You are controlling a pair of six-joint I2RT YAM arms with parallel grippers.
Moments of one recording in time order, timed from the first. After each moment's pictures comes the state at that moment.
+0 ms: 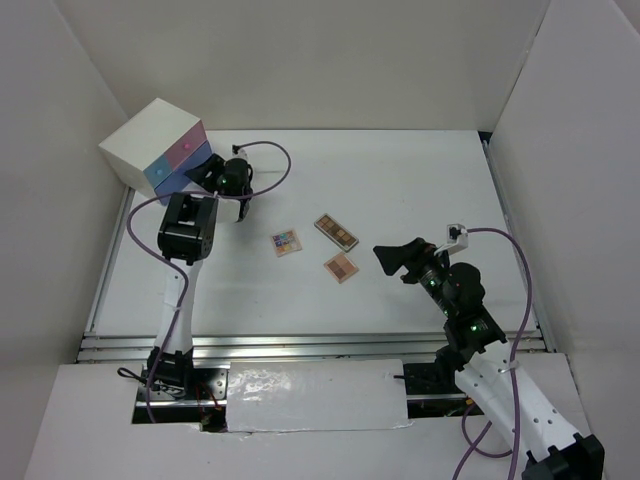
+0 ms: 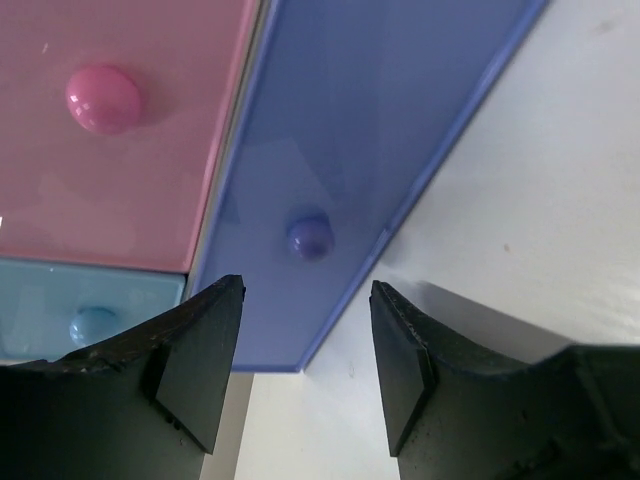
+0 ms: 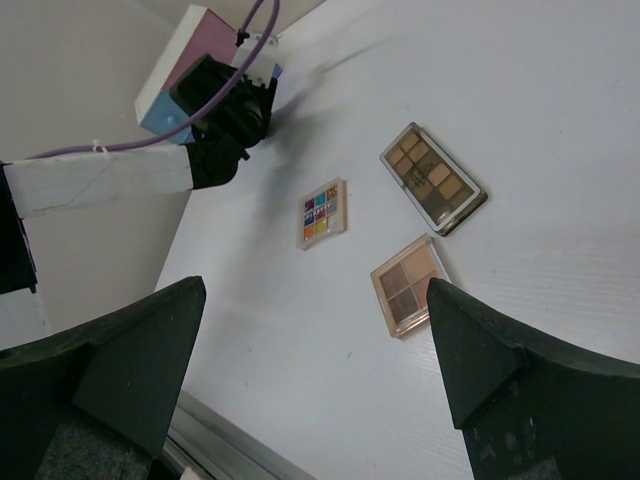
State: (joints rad) left arm -0.16 2.49 1.57 0.69 -1.01 0.94; right arm 0.36 0.47 0.28 0.09 -0.09 0.77
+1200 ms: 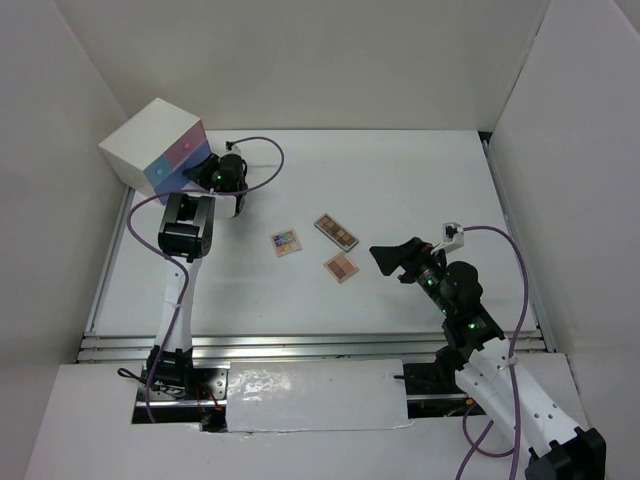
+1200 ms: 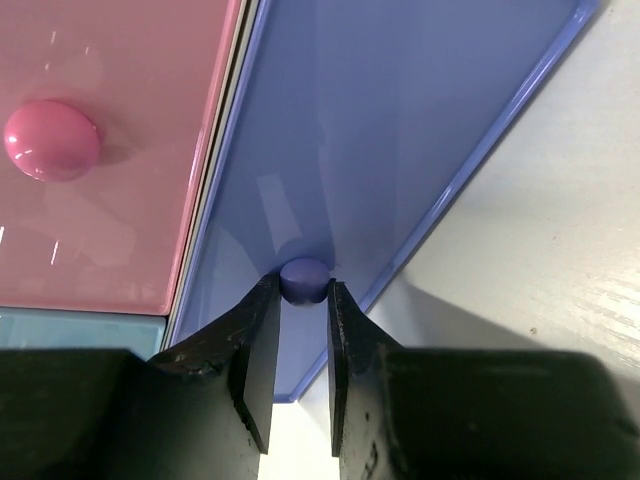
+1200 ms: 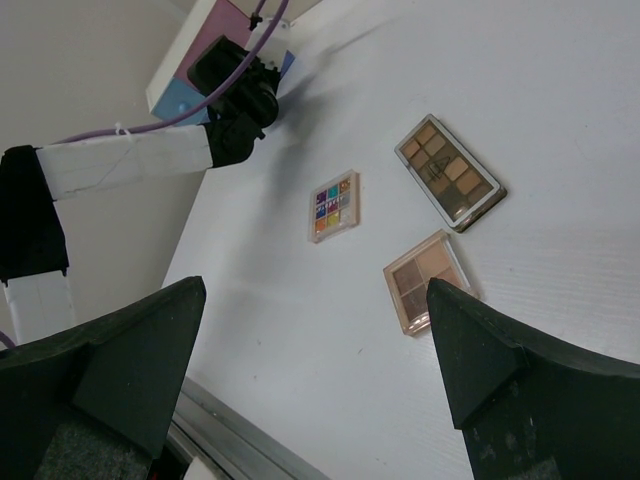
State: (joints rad) left arm -0.11 2.57 1.71 0.64 -1.00 0.94; right arm 0.38 0.50 0.28 0.13 -0.11 0.78
